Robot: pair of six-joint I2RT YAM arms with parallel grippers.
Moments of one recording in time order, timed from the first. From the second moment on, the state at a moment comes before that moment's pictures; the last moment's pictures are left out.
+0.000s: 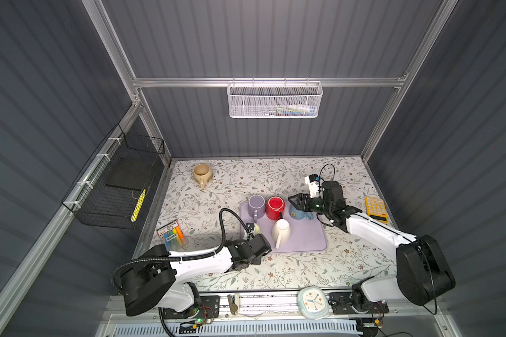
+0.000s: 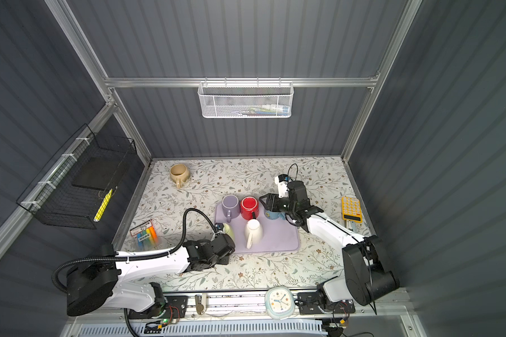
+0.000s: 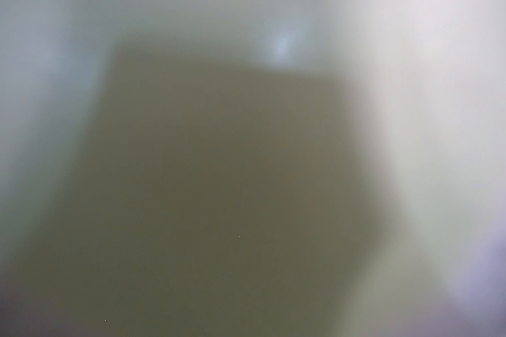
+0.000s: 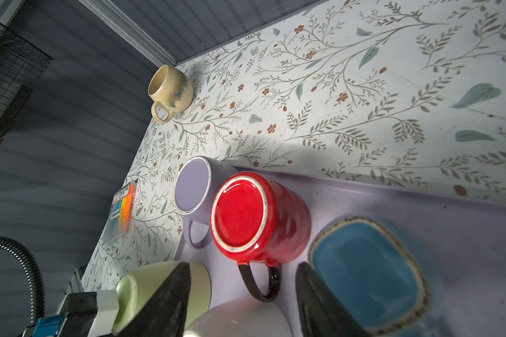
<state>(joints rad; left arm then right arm) -1.10 1.39 0.66 -0.42 -0.34 -0.85 0.37 1.42 0.80 0.08 -0.42 0.47</state>
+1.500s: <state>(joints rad) -0.99 1.14 0.72 -0.41 -0.22 -0.53 0.32 1.38 0.77 0.11 -0.45 0.49</state>
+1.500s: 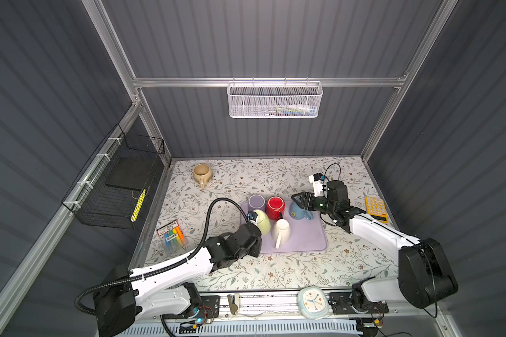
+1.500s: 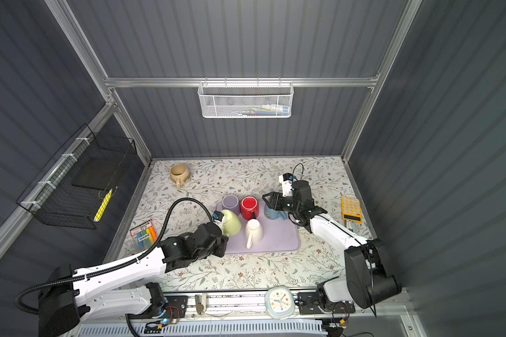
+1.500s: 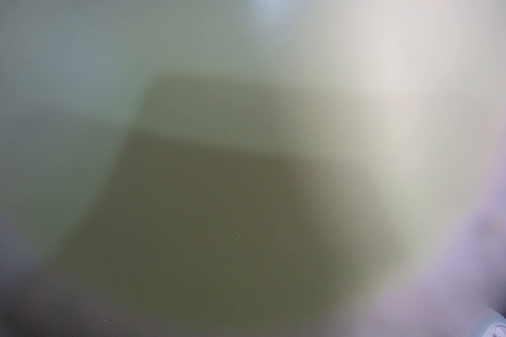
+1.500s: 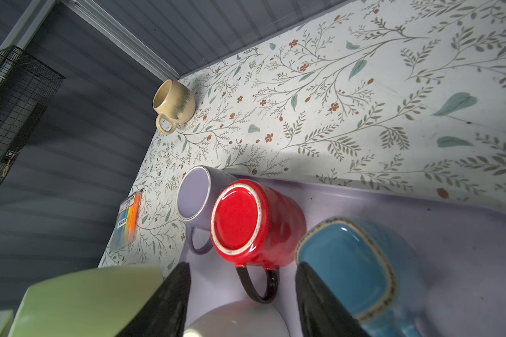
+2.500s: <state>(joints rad) -0.65 1.28 0.87 -0.16 0.25 -0.37 0.24 1.31 0.70 0.16 -0.54 0.50</state>
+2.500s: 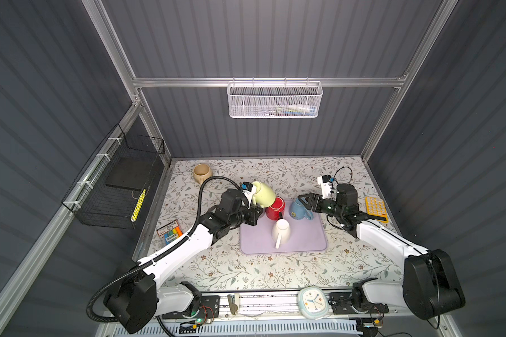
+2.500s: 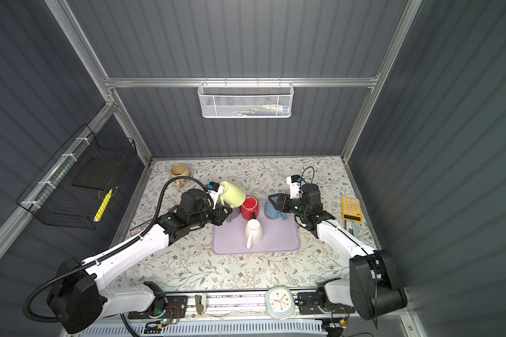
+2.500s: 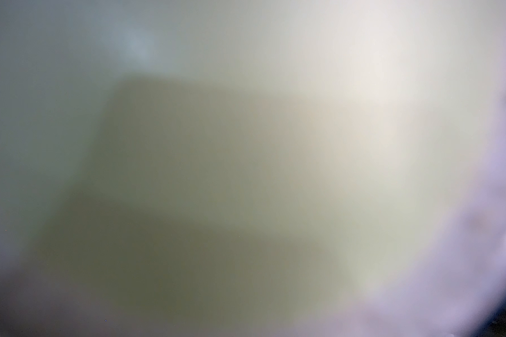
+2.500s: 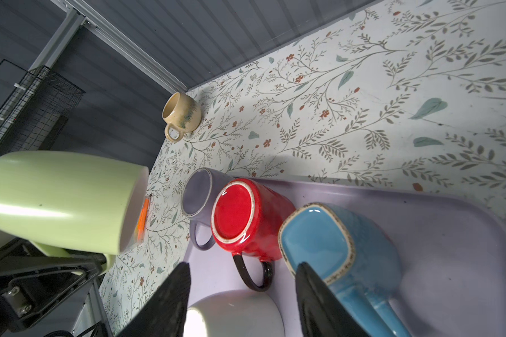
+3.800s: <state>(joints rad) -0.59 1.62 0.97 0.40 0.63 -0.64 0.23 1.35 0.64 0.57 -0.80 0.59</state>
